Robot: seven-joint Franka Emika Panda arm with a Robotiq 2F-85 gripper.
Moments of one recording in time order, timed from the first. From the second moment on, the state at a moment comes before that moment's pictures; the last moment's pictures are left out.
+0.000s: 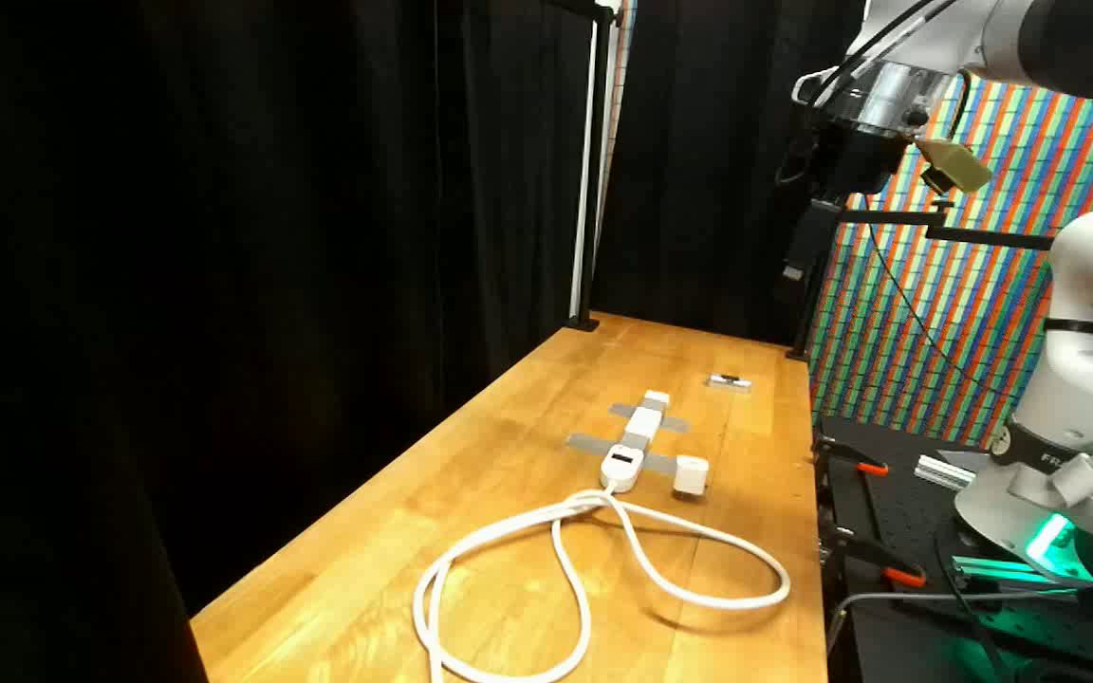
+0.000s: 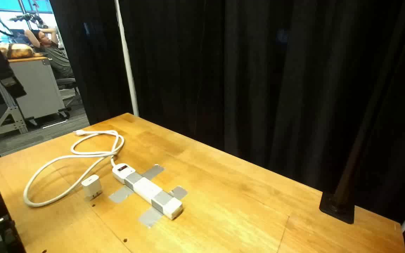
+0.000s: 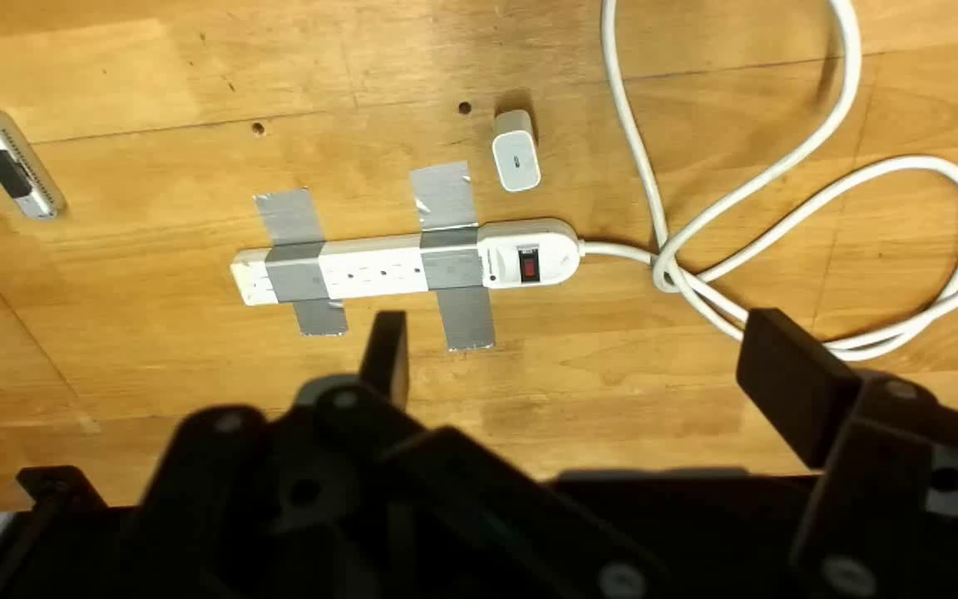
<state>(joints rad) 0.07 -0.81 0.31 -2.76 0.06 2.14 0.39</state>
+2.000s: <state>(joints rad) 0.08 -0.34 0.34 -2.56 -0.02 2.12 0.38</state>
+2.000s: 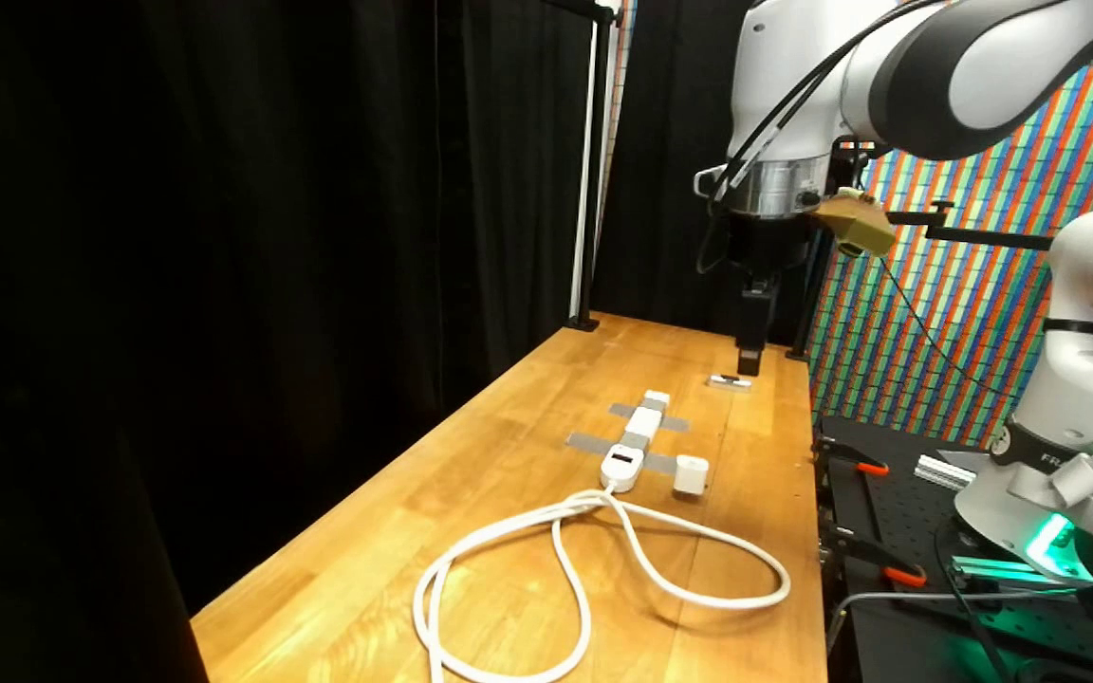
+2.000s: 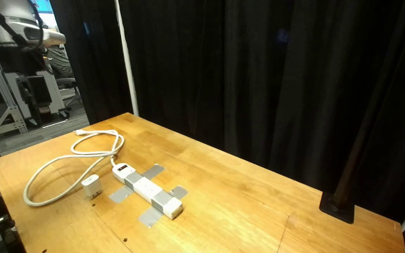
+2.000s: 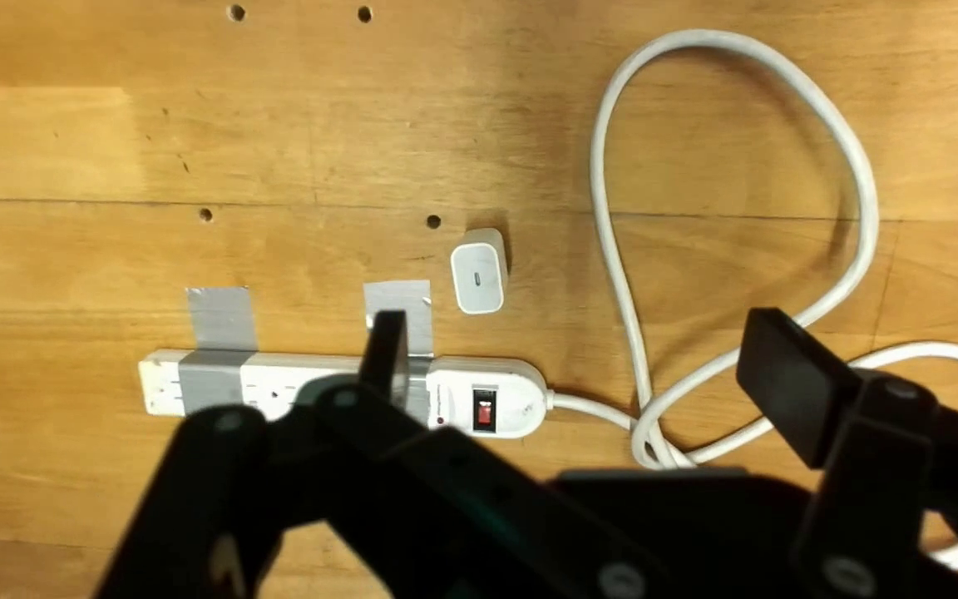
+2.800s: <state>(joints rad) 0.09 -0.02 0.28 -2.61 -0.14 2.50 0.41</state>
